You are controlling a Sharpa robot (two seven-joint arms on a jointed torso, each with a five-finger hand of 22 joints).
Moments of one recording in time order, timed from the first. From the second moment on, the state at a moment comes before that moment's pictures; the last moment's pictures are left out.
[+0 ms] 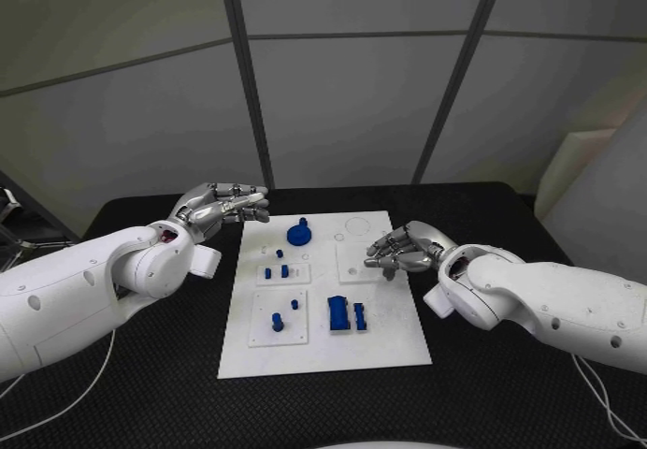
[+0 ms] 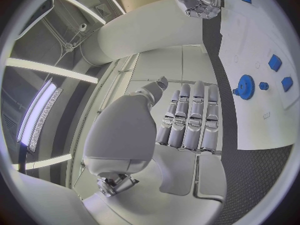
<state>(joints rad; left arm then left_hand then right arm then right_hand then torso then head) 1.12 -0.81 0.09 1.32 -0.14 -0.10 0.28 1.32 -0.15 0.42 0.02 0.05 0.97 0.16 0.07 0.11 1.13 0.13 0.07 0.06 0.97 0.11 0.27 0.30 0.12 0.74 0.20 0.24 0.62 1.03 -0.88 0.06 1.56 -0.73 -0.40 -0.06 1.46 -0.03 -0.10 0.13 0.20 0.99 0.15 0.07 0.53 1.04 0.10 0.21 0.47 1.08 0.05 0.54 0.43 0.16 0.98 0.13 0.52 0.71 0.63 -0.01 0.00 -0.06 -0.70</state>
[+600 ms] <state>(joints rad) 1.09 -0.67 0.08 1.14 0.03 -0.26 0.38 1.33 -0.12 0.29 0.07 0.05 0.90 0.12 0.07 0.06 0.94 0.10 0.07 0.06 0.79 0.10 0.06 0.09 0.18 0.46 0.29 0.06 0.31 1.06 -0.62 0.06 1.08 -0.28 -0.29 0.30 1.38 0.06 -0.15 -0.04 0.20 0.99 0.17 0.07 0.15 1.04 0.14 0.07 0.07 0.99 0.12 0.07 0.06 0.18 0.80 0.26 0.07 0.33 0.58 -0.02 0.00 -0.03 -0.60</state>
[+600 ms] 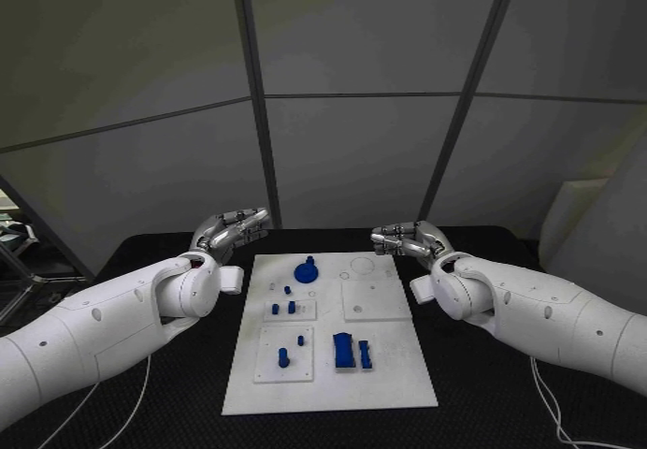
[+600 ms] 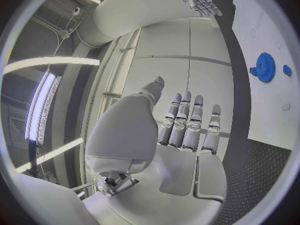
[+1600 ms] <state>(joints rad) 1.05 -0.78 0.00 1.56 0.02 -0.69 0.47 0.39 0.00 0.07 0.00 0.01 0.26 0.00 0.00 0.00 0.27 0.00 0.01 0.00 0.23 0.00 0.01 0.00 0.06 0.13 0.05 0.01 0.08 1.05 -0.78 0.00 1.57 -0.05 -0.70 0.47 0.41 0.00 -0.01 0.00 0.02 0.29 0.01 0.00 0.00 0.31 0.00 0.01 0.00 0.30 0.00 0.00 0.00 0.04 0.24 0.04 0.01 0.09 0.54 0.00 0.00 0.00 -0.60</state>
